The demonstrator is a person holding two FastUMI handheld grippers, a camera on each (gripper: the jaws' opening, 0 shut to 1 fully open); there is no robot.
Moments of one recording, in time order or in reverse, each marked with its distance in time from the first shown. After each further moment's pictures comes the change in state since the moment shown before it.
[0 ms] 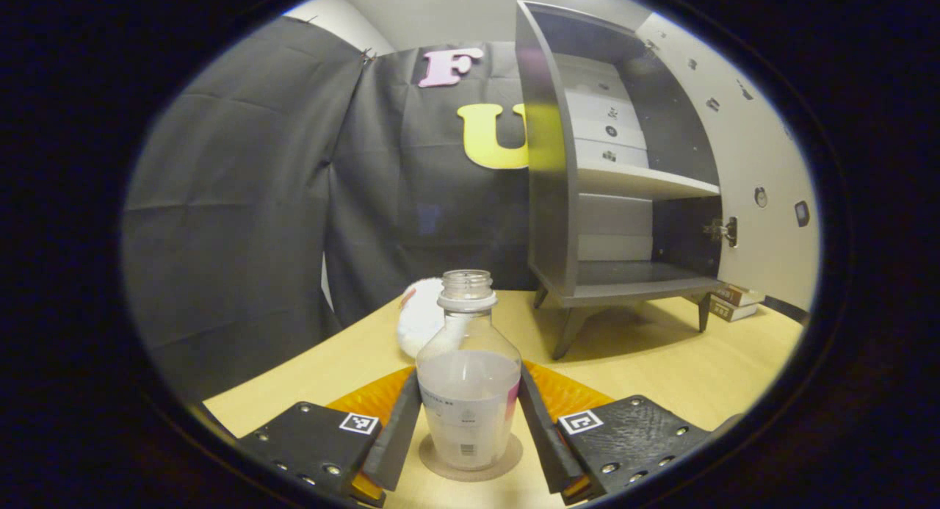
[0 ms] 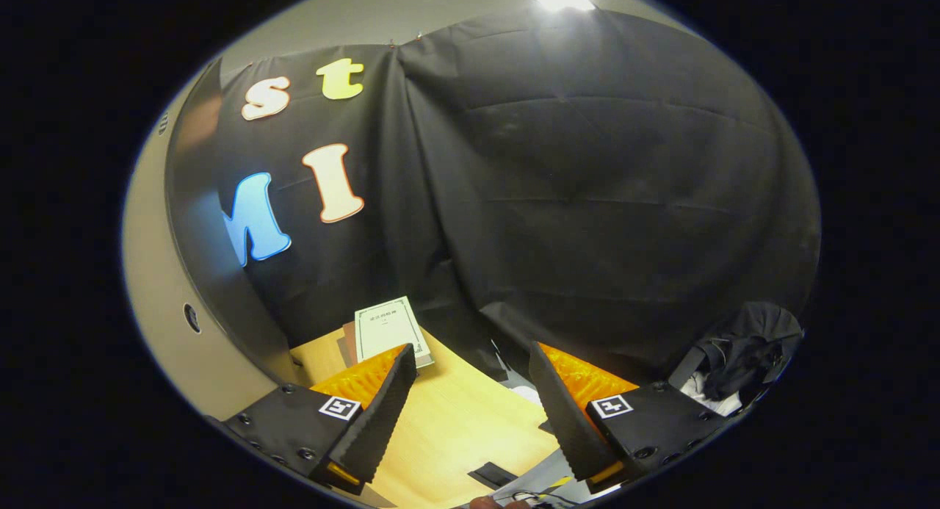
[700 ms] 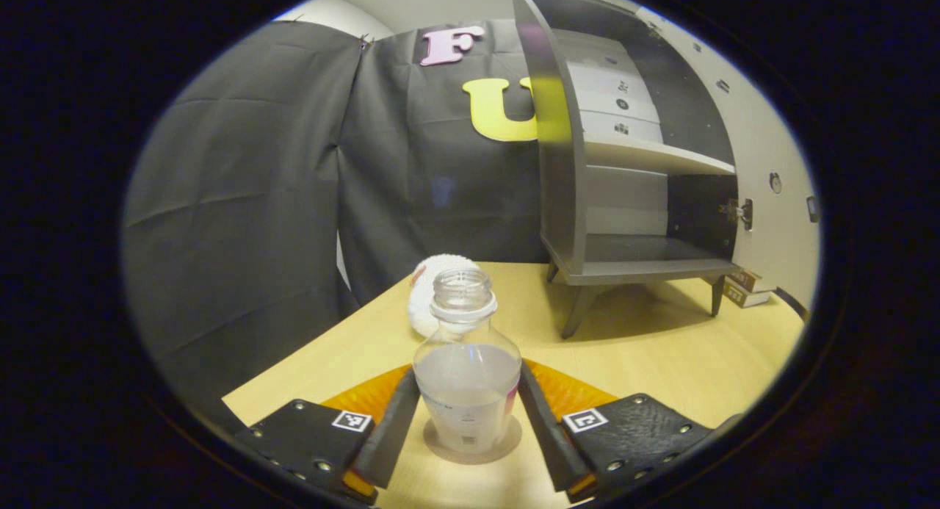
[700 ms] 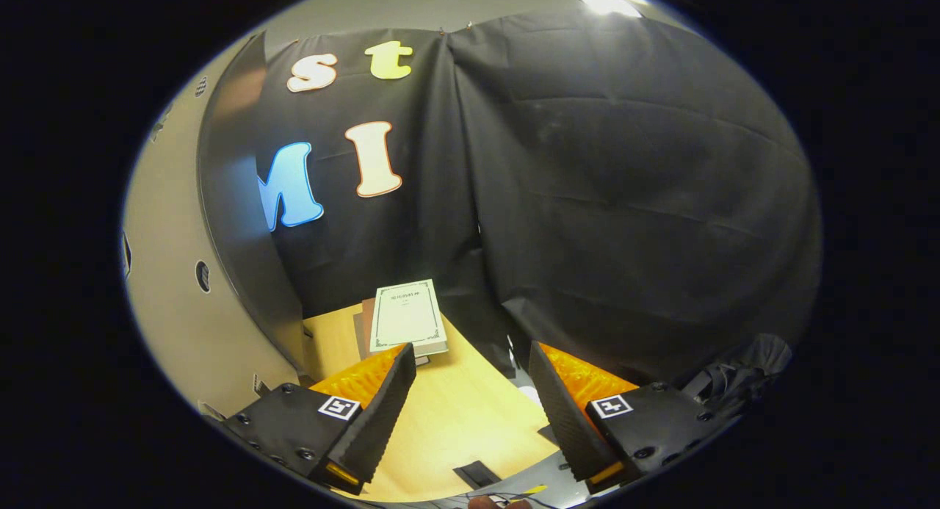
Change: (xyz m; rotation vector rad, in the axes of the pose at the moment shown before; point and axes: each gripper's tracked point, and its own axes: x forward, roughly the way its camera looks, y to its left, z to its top) left arm -0.004 -0.002 0.017 0.071 0.110 0.070; right arm 0.007 0.027 -0.022 -0.103 0.072 0.178
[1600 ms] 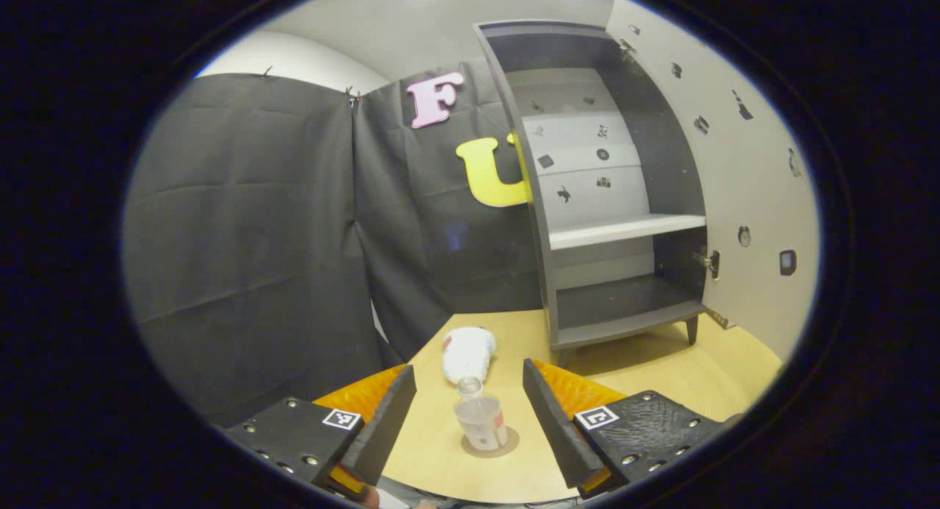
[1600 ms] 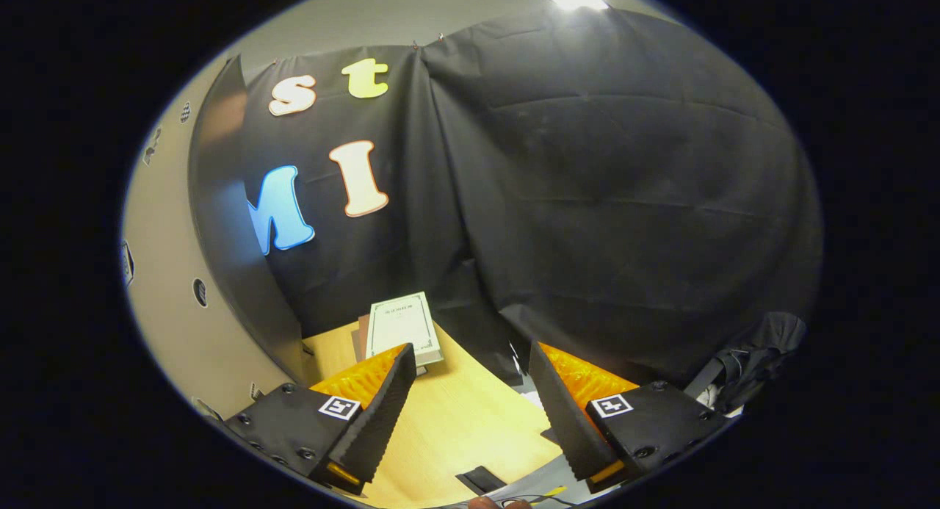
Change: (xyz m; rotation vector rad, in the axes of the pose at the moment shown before) left arm -0.144 -0.019 0.158 0.111 -0.125 0.059; right arm -0.010 -0.022 0.012 0.004 -0.134 -0.030
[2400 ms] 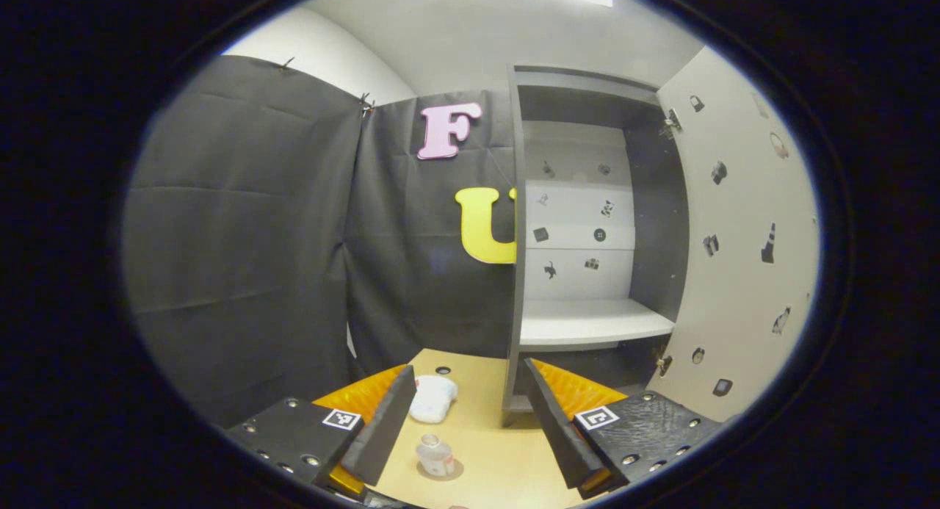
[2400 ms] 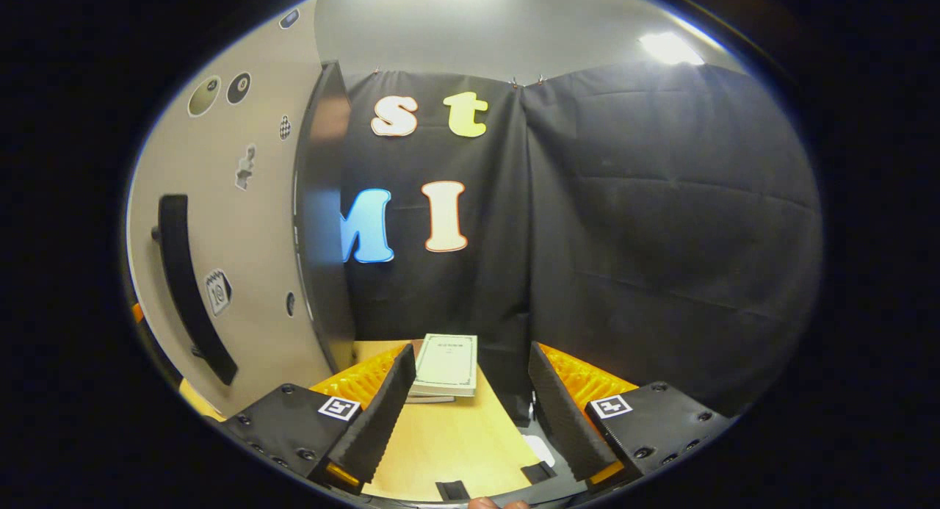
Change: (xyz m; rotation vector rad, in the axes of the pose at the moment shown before) left arm -0.006 -0.012 0.148 -0.185 -0.049 -0.081; right arm -0.073 0.053 0.087 -0.215 -0.116 0.295
